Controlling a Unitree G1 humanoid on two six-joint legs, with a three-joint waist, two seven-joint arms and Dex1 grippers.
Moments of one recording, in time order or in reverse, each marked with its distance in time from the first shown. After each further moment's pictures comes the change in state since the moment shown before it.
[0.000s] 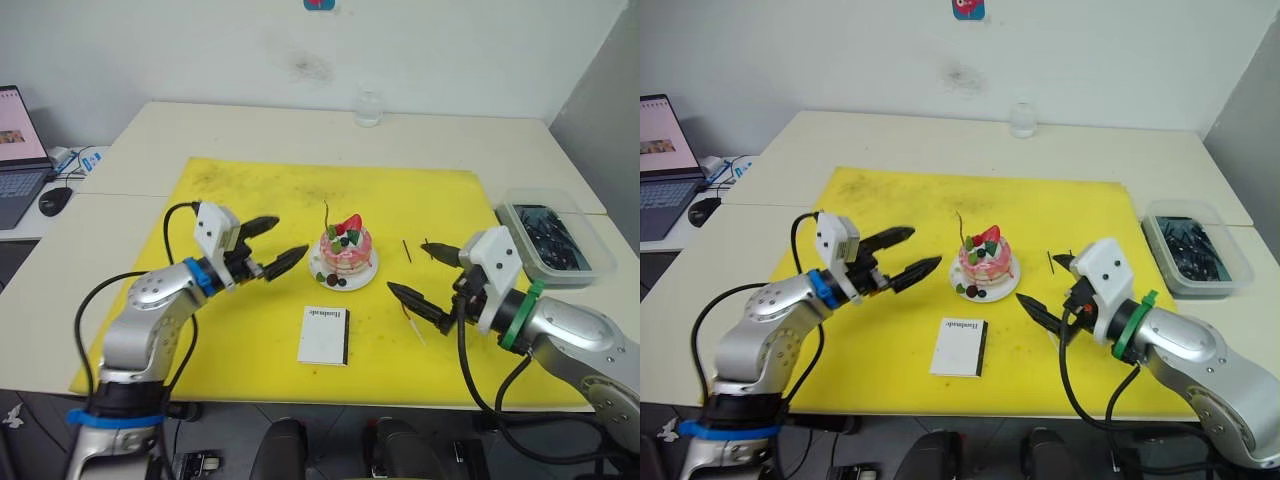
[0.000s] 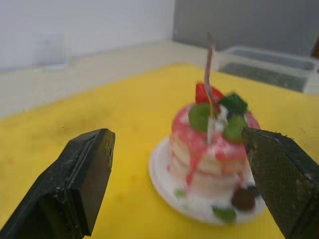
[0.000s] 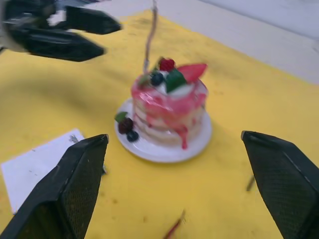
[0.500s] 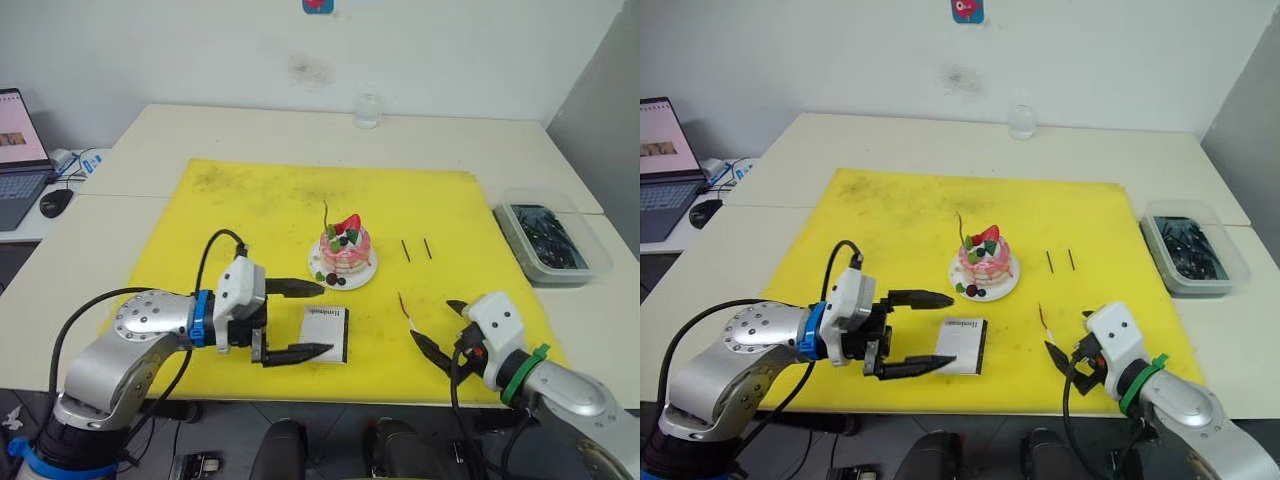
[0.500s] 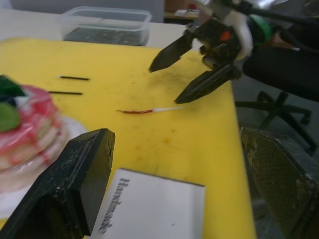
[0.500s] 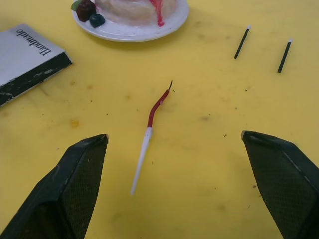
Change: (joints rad) left arm 0.110 0.171 -0.127 -0.346 -0.100 0.043 -0.285; right arm 0.329 0.080 0.082 -0.016 -0.259 -0.094 -0.046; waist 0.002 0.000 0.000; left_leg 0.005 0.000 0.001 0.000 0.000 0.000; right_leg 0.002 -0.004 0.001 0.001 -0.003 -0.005
